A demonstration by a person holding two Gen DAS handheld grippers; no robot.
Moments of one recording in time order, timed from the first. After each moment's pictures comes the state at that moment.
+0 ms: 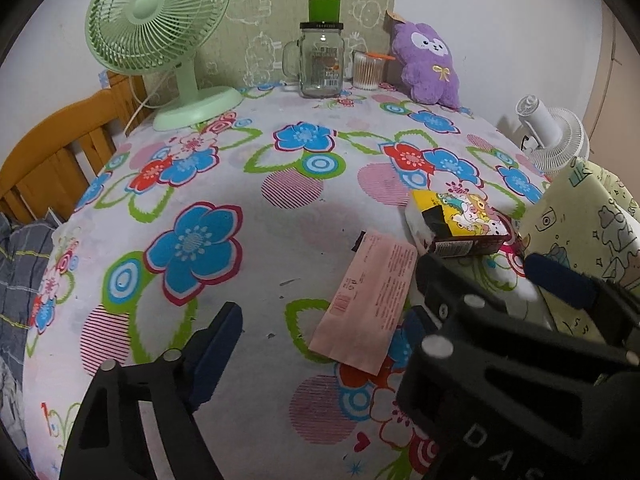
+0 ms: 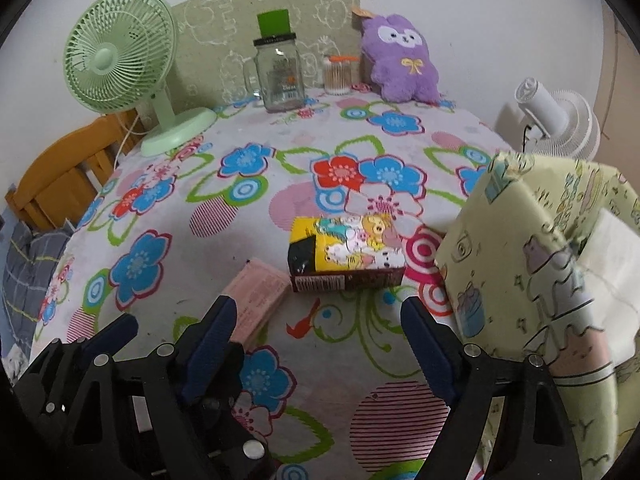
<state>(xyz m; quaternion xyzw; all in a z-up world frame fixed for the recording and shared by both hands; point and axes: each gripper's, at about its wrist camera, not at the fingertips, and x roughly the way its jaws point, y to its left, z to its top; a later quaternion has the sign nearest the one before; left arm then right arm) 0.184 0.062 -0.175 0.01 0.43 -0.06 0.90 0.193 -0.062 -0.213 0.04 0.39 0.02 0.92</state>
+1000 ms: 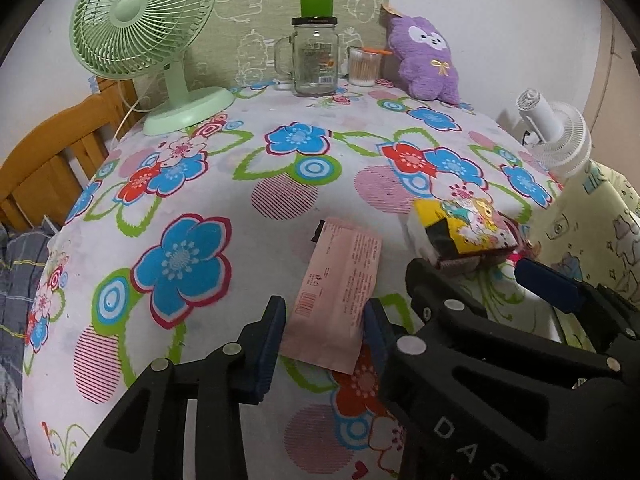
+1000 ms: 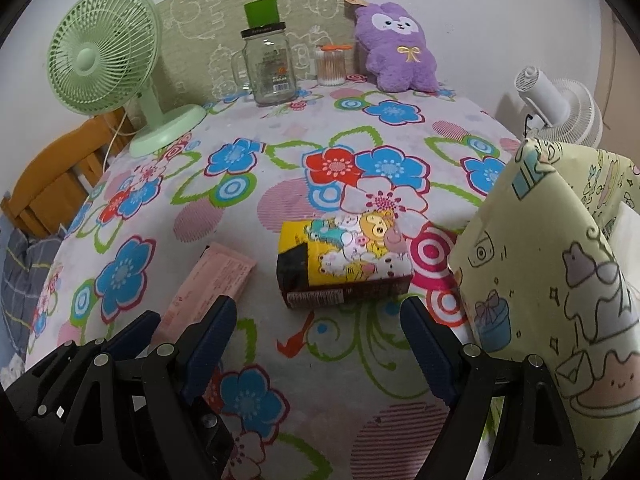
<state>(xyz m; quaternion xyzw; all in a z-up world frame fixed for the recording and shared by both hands) 0.201 0.056 -0.177 0.02 0.44 -0.06 0.90 0.213 -0.065 -0.223 0.05 0.39 0.02 0.92</state>
